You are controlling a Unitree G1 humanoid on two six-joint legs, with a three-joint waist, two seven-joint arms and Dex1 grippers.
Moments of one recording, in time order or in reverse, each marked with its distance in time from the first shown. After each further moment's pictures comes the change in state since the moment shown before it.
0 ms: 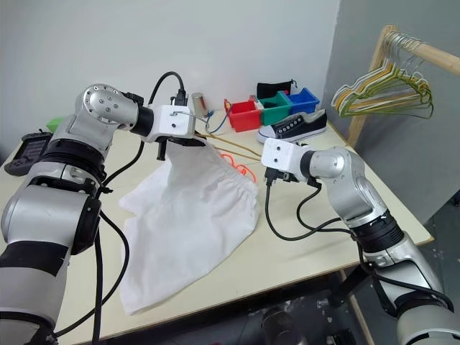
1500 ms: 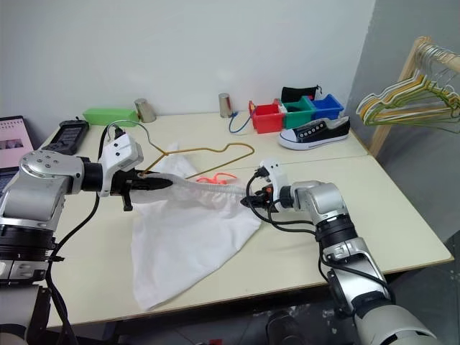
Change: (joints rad) left arm 0.712 0.265 0.257 -0.945 -0.441 0.911 -0.029; right arm -0.013 0.365 -0.238 0.425 0.524 0.509 -0.078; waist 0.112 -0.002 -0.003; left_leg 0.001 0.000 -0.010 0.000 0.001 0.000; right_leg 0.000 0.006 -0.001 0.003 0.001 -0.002
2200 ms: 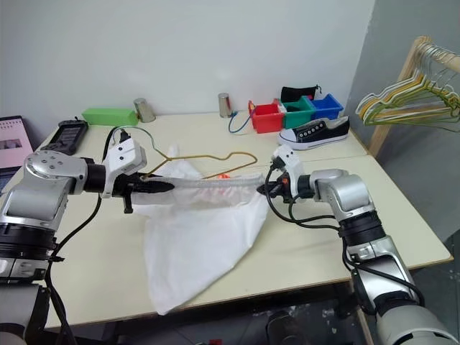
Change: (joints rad) left arm -0.012 0.024 -0.055 0.043 0.008 -0.088 -0.042; right arm 0.019 -0.205 0.051 -0.162 0.045 -0.023 0.094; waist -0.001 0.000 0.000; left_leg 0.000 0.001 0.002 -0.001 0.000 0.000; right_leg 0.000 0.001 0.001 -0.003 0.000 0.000
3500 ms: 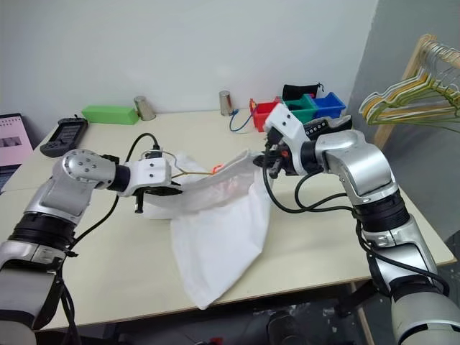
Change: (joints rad) left arm -0.149 -0.116 -0.192 0.220 0.249 -0.351 0.134; right arm -0.158 -0.085 0.057 -0.284 0.000 0.024 -0.006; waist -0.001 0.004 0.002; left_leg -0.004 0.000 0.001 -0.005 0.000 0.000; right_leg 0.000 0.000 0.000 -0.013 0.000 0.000
